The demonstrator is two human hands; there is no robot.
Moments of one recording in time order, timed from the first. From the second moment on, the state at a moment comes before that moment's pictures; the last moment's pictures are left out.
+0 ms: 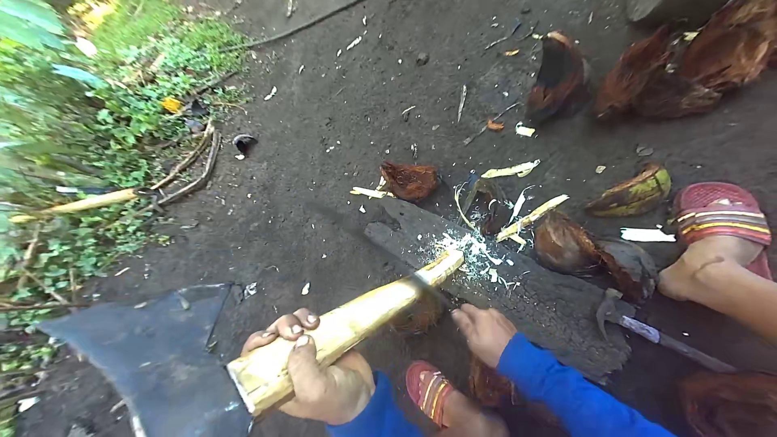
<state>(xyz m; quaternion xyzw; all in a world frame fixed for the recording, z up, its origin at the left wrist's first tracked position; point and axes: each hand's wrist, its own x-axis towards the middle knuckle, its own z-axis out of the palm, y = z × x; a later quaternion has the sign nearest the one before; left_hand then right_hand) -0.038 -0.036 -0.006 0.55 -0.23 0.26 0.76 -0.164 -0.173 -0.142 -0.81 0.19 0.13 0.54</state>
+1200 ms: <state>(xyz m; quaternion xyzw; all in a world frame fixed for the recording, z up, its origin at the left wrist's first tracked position) -0.031 -0.037 -0.006 0.56 -0.19 0.29 0.76 -0.168 -0.159 -0.103 -0.85 0.13 0.09 0.50</state>
